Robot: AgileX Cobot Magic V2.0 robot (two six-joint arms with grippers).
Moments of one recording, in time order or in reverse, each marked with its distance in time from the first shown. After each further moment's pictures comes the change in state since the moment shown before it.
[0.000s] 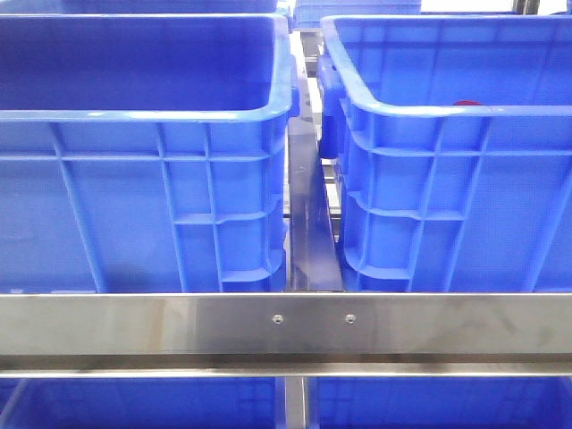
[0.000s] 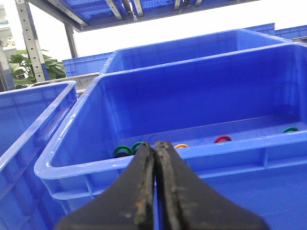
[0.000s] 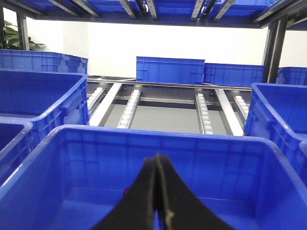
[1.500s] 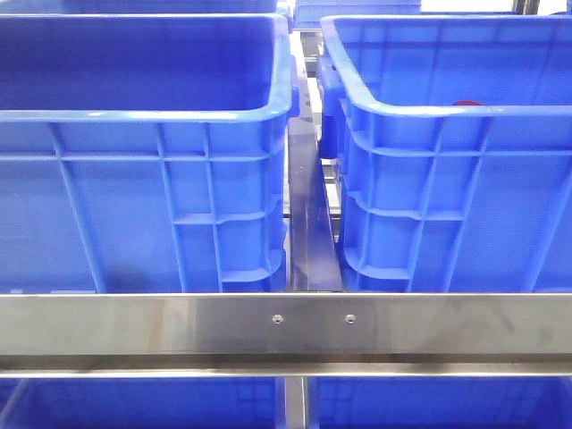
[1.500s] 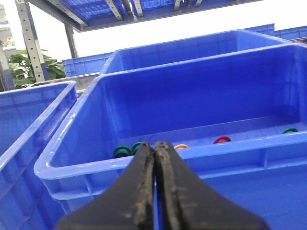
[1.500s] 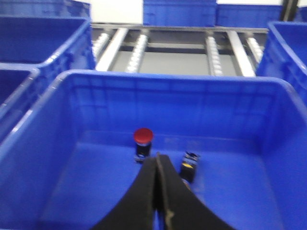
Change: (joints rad) left arm 0.000 0.000 0.000 -0.002 0.000 -0.002; right arm 0.005 -0.045 -0.043 -1.172 0.116 1.175
